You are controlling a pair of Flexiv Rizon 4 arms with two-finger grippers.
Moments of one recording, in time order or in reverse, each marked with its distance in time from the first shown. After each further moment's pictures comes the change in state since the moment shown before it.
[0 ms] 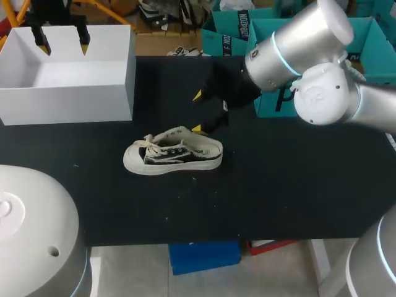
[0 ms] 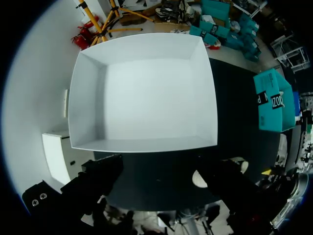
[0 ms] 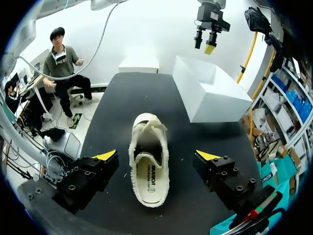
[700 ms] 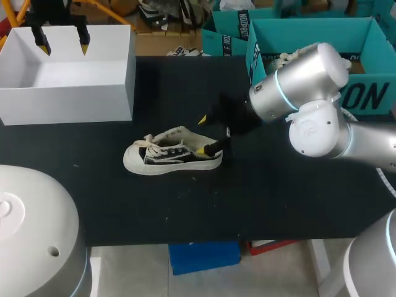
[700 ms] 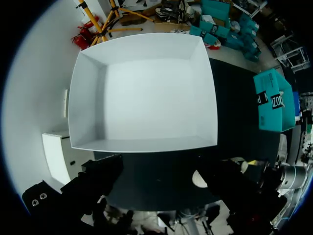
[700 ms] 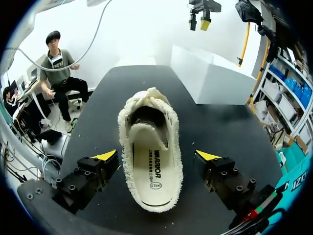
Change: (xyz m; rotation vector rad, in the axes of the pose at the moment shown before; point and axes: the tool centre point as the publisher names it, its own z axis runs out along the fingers) left arm 0.000 0.000 0.000 0.000 0.000 0.000; right arm 0.005 -0.065 0.058 -0.048 0.008 0.065
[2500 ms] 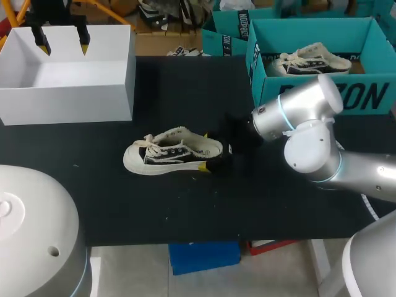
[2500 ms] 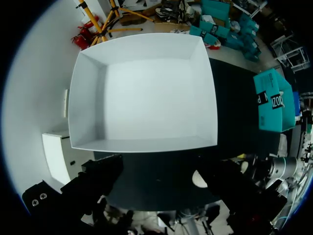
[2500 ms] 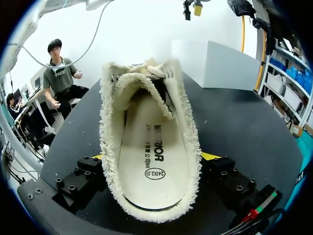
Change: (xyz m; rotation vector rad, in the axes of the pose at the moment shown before) left arm 0.000 0.000 0.000 0.000 0.000 0.000; right arm 0.001 -0.051 0.049 -0.089 0.062 0.056
